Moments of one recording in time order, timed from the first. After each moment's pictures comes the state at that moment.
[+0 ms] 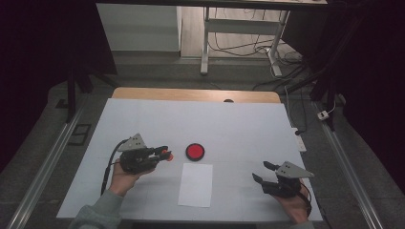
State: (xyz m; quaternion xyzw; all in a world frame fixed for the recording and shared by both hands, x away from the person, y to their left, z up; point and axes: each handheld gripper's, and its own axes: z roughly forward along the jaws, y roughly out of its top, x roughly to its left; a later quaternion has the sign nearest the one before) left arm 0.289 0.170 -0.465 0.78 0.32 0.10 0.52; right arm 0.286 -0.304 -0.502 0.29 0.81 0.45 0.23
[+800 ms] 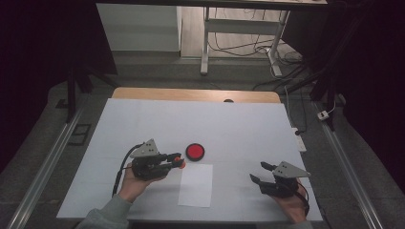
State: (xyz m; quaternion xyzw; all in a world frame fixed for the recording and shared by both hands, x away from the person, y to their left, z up) left arm 0.279 0.135 -0.464 0.80 0.29 0.07 0.53; right arm 0.288 -0.299 -0.505 0.28 0.82 0.45 0.22
